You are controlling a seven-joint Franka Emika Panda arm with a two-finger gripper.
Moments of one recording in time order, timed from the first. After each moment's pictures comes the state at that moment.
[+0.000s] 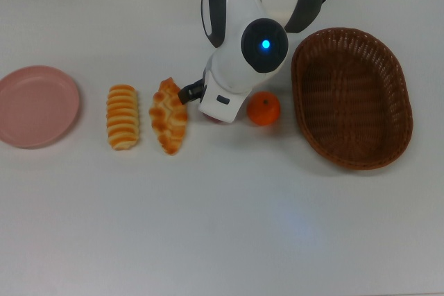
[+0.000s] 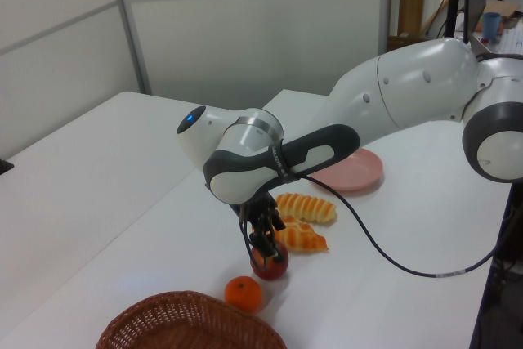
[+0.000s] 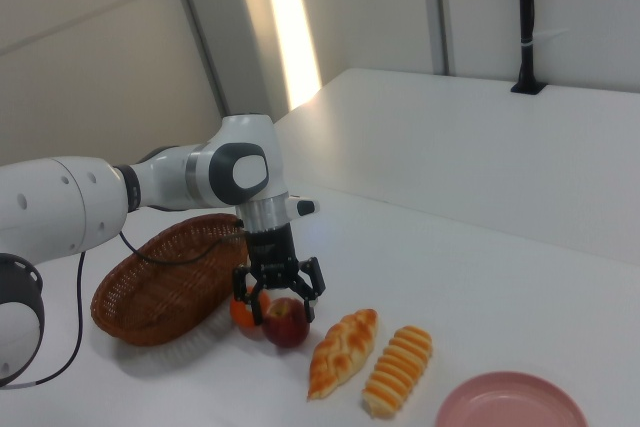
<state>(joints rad) 0.30 0.51 -0.09 -1.51 -0.15 1.66 -0.28</state>
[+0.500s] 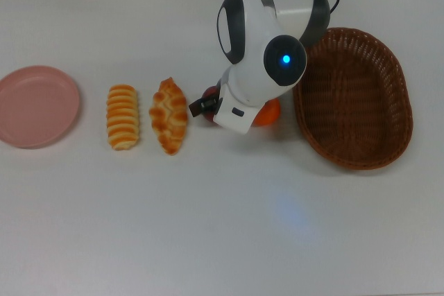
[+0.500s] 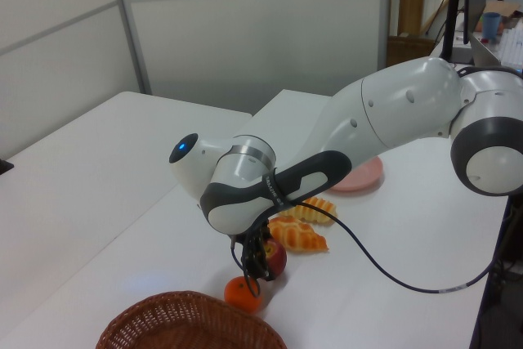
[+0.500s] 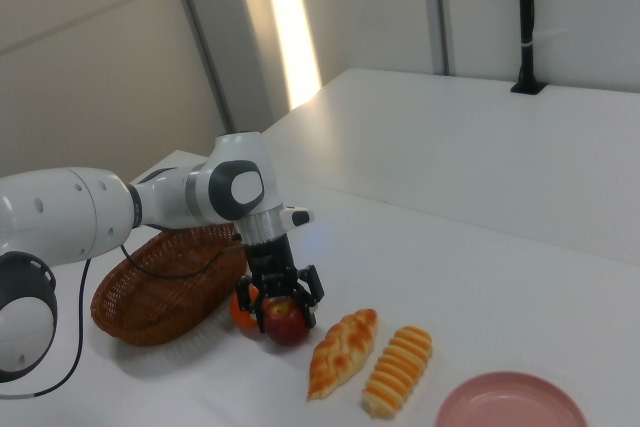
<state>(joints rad) 0.34 0.57 -0.09 -1.51 -0.19 1.75 -0.19</state>
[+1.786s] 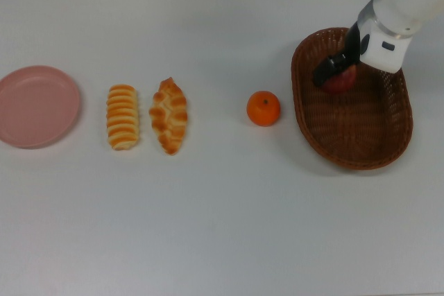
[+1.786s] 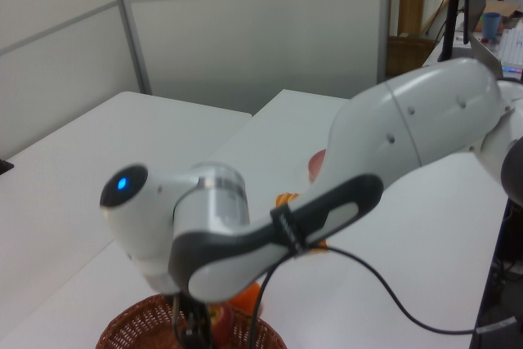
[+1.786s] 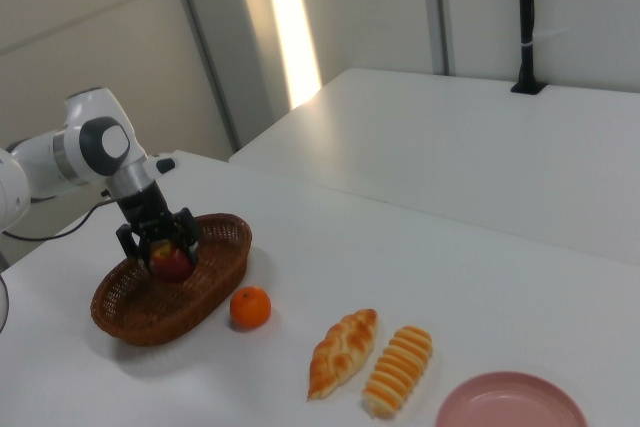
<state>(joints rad) 0.52 0.51 0.13 -1.43 -0.24 1.75 0.09</state>
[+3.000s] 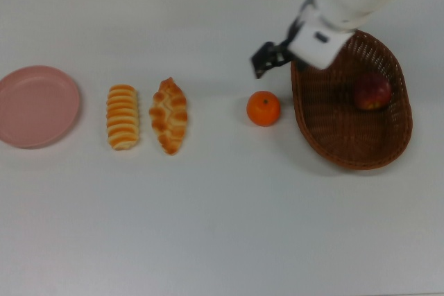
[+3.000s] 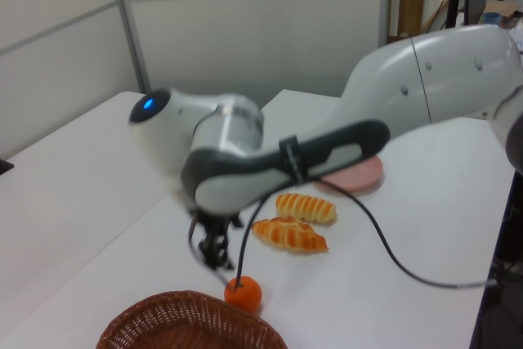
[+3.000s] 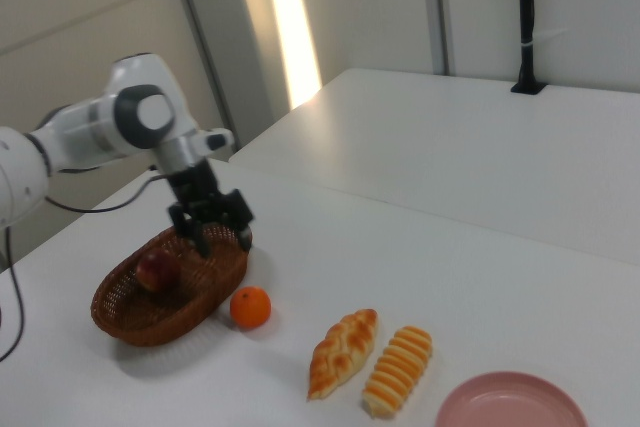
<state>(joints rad) 0.39 0.41 0.03 -1.43 -0.24 1.65 0.11</state>
